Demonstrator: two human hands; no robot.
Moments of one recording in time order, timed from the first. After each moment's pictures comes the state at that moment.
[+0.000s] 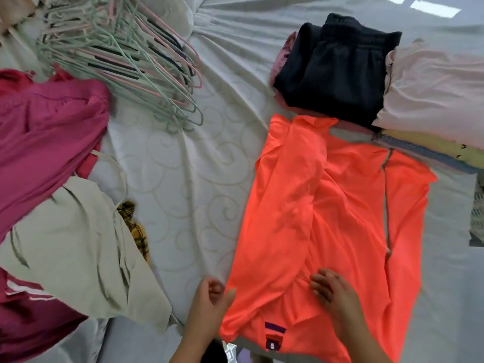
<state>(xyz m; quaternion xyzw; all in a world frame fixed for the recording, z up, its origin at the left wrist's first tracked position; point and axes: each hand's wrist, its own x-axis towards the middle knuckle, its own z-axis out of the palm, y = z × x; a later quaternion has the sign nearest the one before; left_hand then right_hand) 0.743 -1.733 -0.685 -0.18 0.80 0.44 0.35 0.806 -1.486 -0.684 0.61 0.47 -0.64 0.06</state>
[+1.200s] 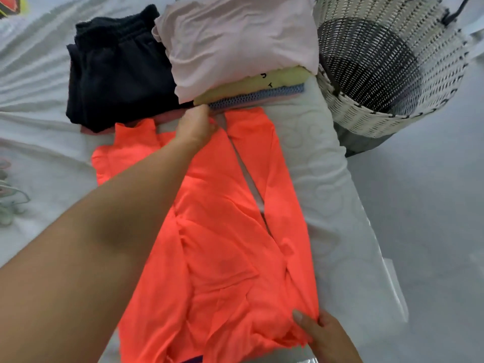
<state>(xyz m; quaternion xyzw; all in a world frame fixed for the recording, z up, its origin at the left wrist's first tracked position) 0.570 -1.306 -0.674 0.37 0.91 0.09 0.16 0.972 -1.425 -0.687 0.59 0.36 -0.72 0.07</state>
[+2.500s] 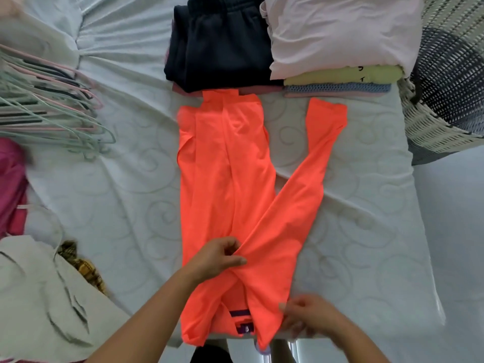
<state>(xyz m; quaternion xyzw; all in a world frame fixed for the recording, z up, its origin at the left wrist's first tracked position) 0.686 -1.605 -0.682 0.21 0.73 0.31 0.57 0.898 -1.477 -0.676 0.40 0.54 -0.64 0.39</state>
